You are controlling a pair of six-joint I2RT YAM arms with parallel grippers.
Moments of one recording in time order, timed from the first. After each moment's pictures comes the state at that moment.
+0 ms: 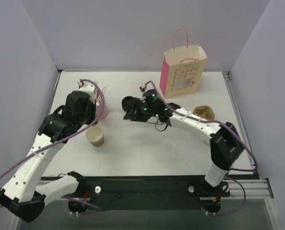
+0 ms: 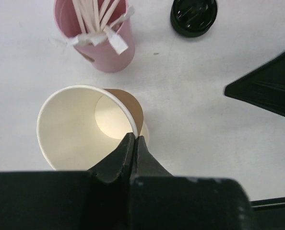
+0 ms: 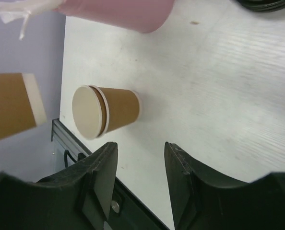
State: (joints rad) left arm -0.51 1.02 1.26 -0.96 -0.31 -0.25; right arm 0.79 1.78 1.30 -0.15 -0.24 0.84
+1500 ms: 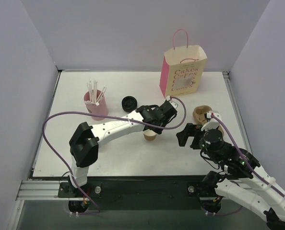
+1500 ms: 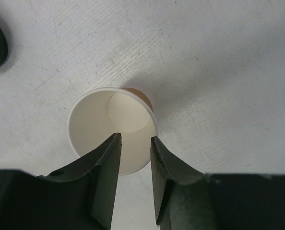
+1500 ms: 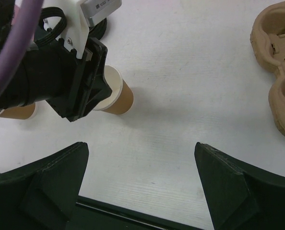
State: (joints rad) left arm -1.05 1.93 1.71 -0.81 -0.34 -0.33; right arm 0.82 0.58 0.81 -0.76 0.43 0.61
